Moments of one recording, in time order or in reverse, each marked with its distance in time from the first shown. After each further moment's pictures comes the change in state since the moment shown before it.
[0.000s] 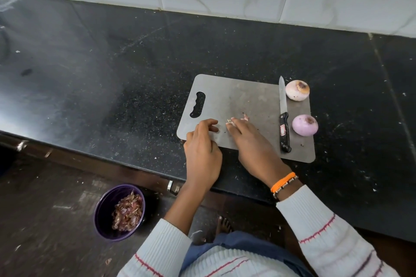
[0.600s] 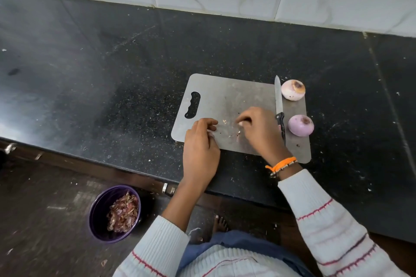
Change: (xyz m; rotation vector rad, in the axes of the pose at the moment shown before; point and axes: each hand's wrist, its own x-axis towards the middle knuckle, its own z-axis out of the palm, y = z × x) left_hand 0.012 -0.001 0.007 -0.053 -0.010 0.026; right_hand 0.030 0.030 -0.009 0.395 0.180 0.315
